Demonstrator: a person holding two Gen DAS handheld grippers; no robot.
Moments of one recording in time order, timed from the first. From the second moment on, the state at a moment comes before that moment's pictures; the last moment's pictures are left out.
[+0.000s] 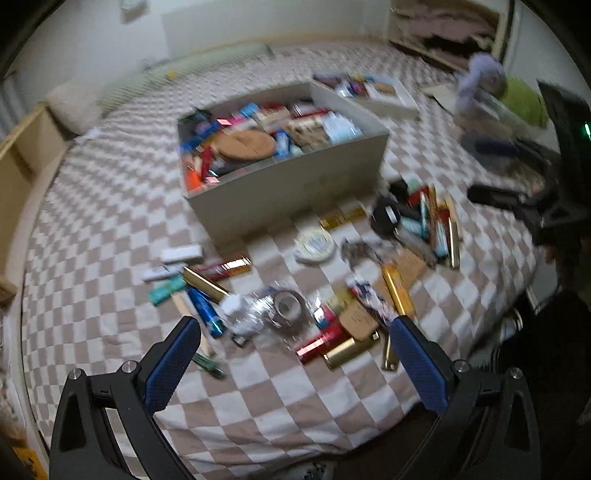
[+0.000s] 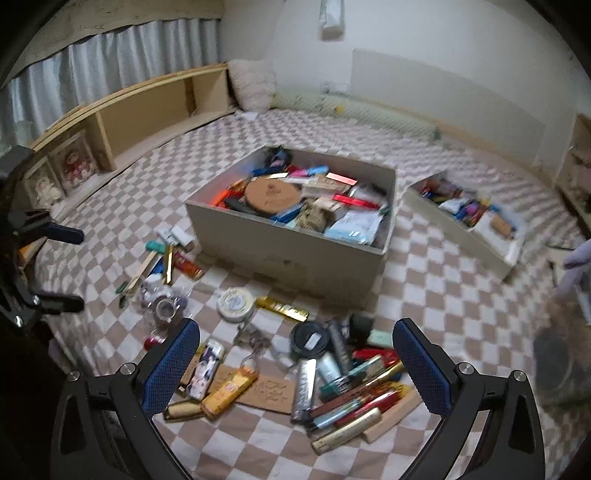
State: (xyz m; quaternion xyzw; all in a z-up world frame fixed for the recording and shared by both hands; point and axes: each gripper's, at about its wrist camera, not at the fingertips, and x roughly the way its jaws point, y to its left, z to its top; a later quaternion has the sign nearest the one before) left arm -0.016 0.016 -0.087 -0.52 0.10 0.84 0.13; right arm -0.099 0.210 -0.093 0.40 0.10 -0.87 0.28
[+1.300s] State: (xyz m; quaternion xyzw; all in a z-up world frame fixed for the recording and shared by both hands) left arm -0.037 0.035 -0.171 -0.63 0.09 0.73 0.25; right arm -0.107 0.155 -0.231 0.50 0.18 -0.66 0.53
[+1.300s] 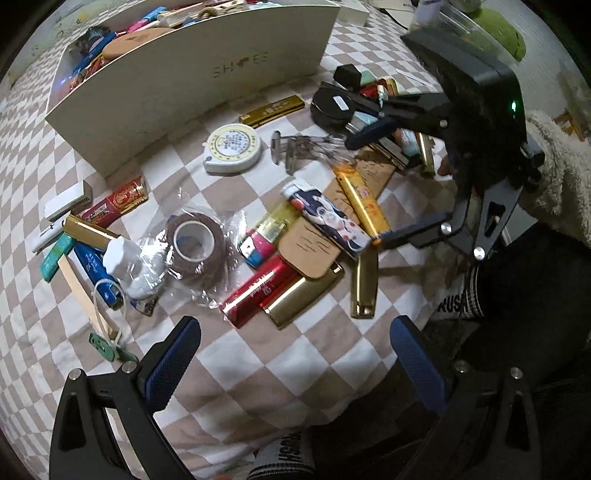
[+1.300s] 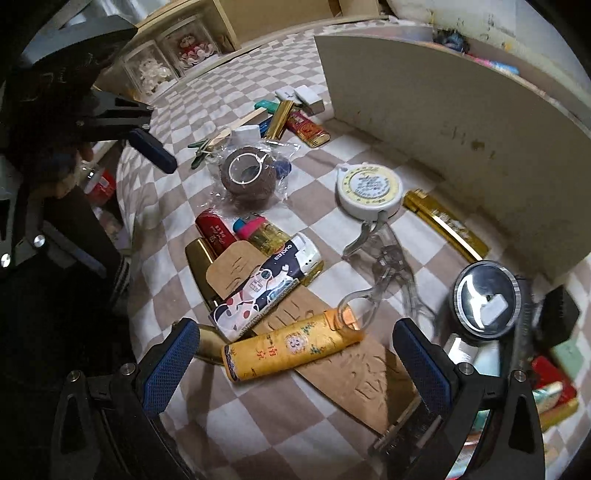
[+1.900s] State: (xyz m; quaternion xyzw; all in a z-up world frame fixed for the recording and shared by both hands) left arm -0.066 0.062 -0.195 -0.55 0.20 0.75 0.32; right arm -0.062 0.147 -0.232 0.45 0.27 -0.64 0.56
